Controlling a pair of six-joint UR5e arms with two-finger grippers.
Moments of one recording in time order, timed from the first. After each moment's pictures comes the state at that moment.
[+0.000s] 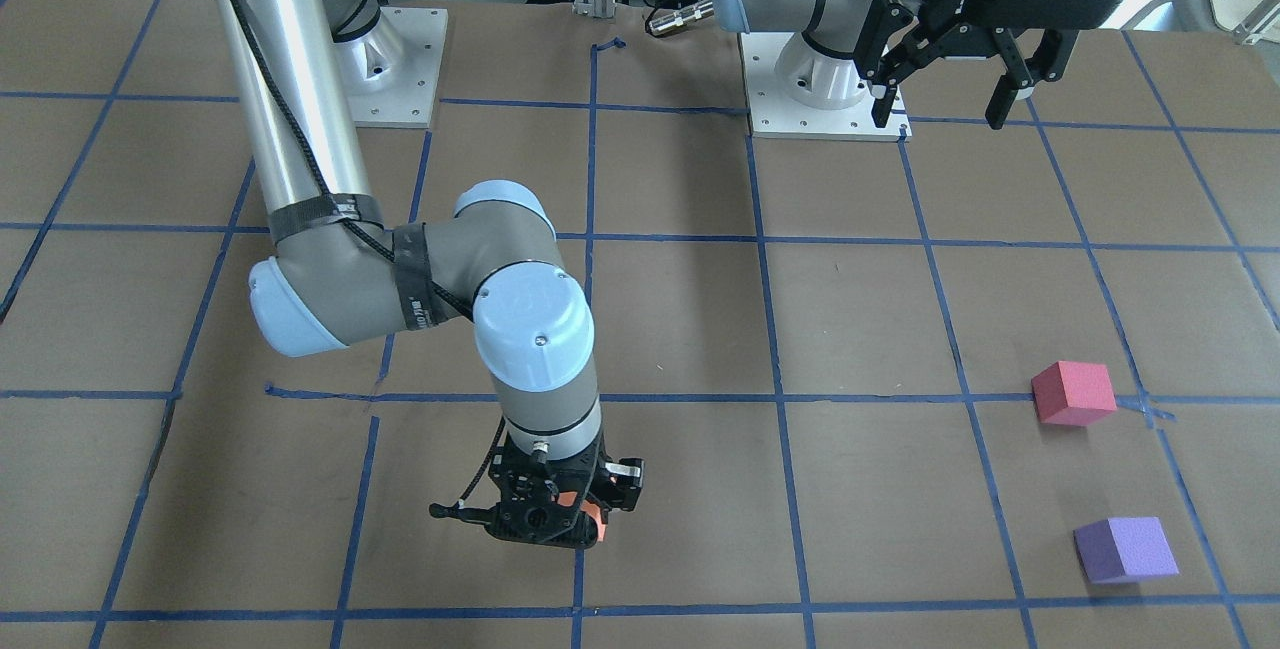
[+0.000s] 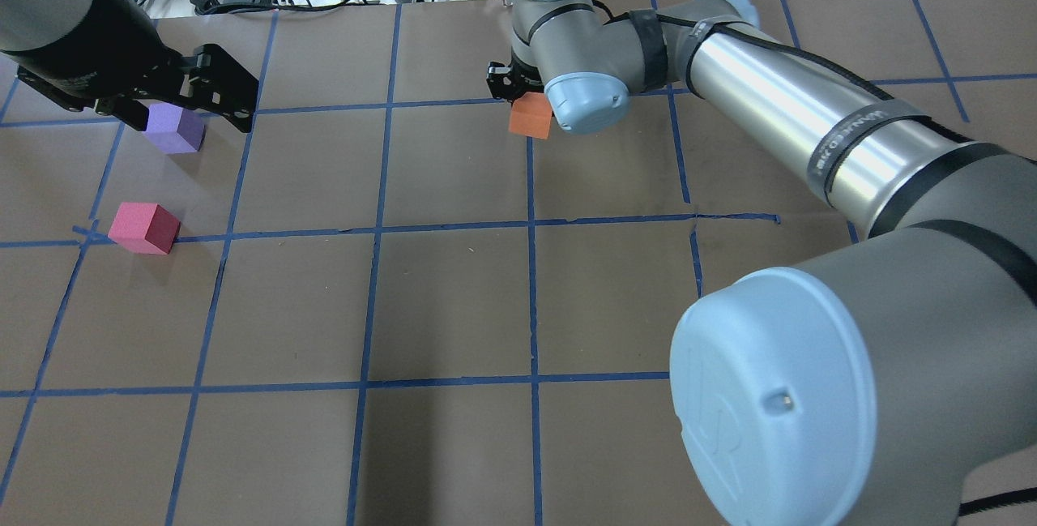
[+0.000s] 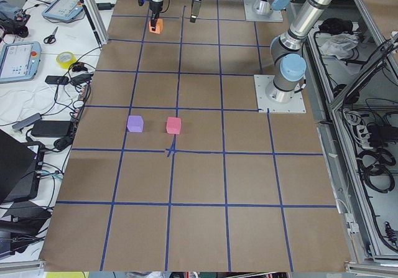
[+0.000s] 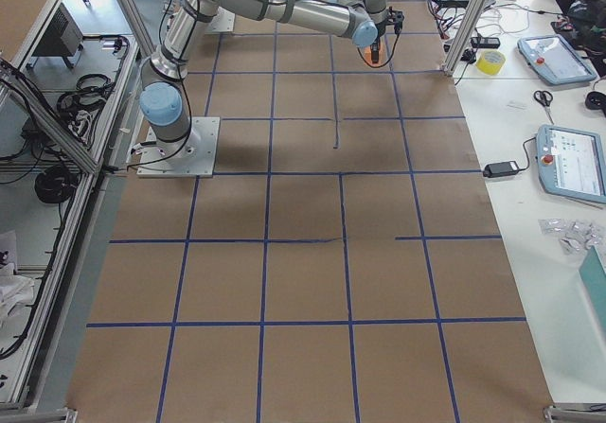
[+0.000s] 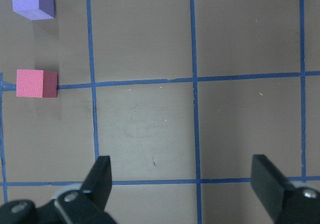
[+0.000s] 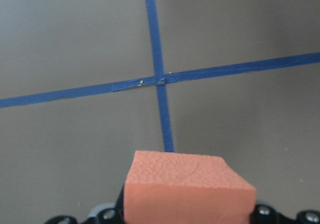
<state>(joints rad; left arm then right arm) -1.51 -1.40 -1.62 -1.49 1.61 0.09 1.89 -0.86 1.29 -2.22 -1.56 0.47</state>
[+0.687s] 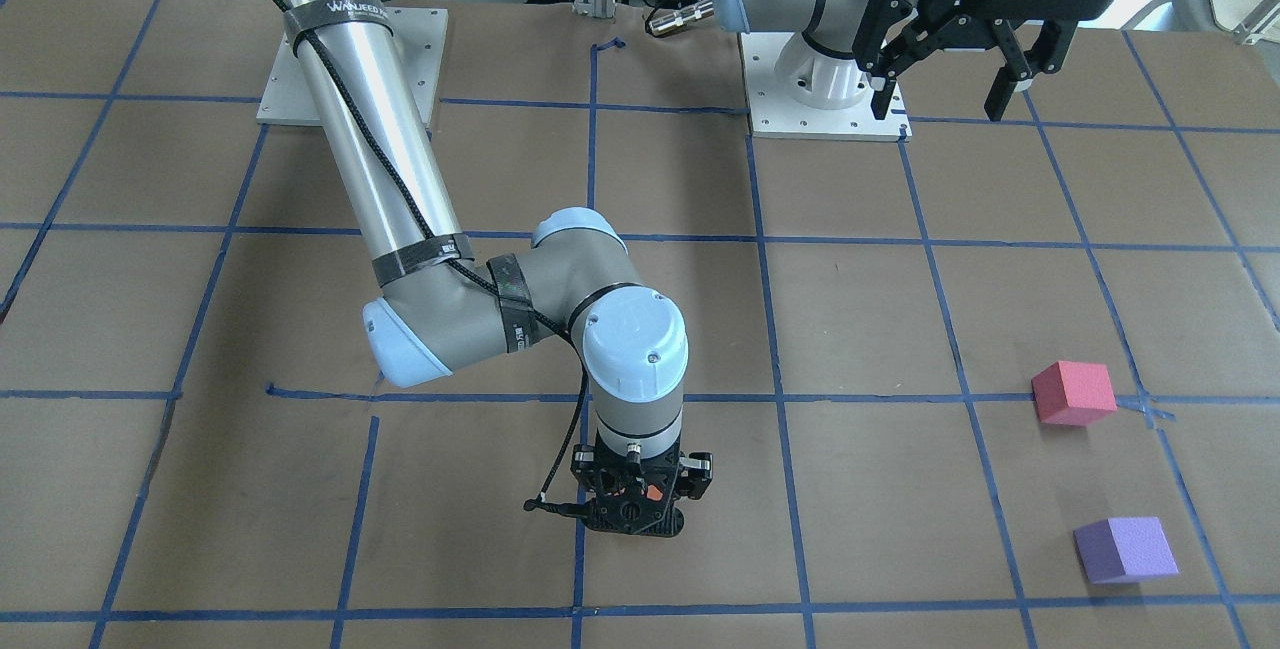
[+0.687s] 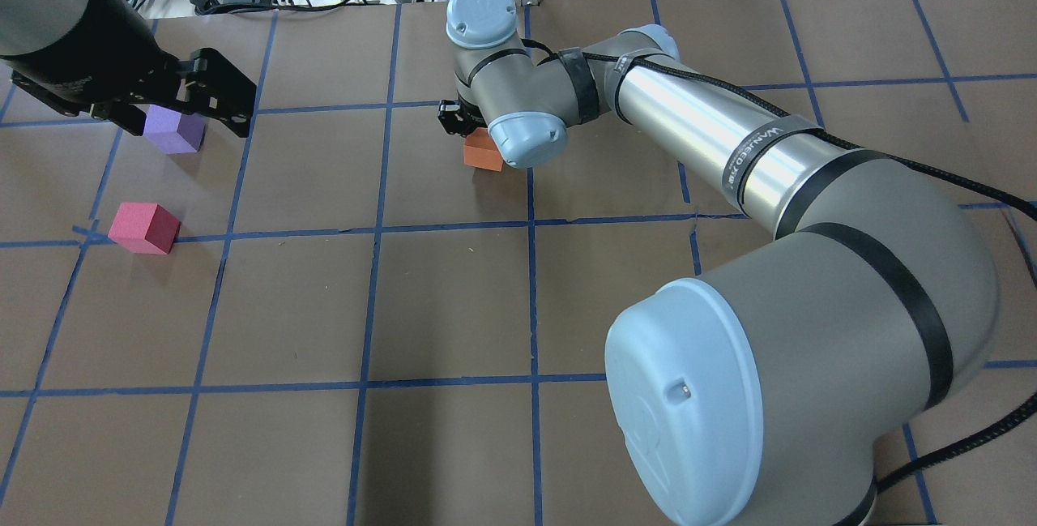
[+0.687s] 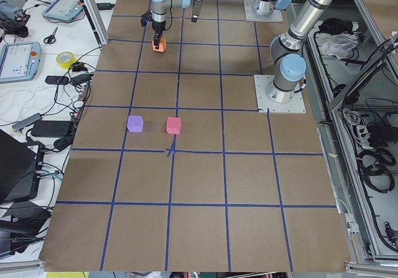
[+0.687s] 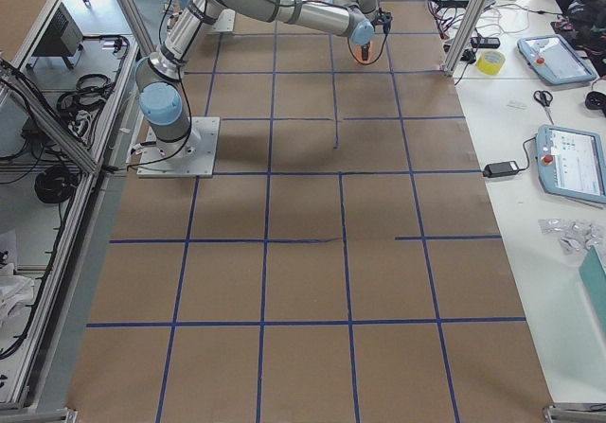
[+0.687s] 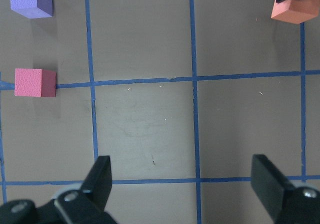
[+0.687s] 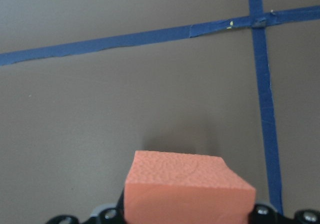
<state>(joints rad) -1.51 -1.38 -1.62 -1.51 1.62 0.09 1.97 -0.77 1.25 -2.23 -1.56 0.52</state>
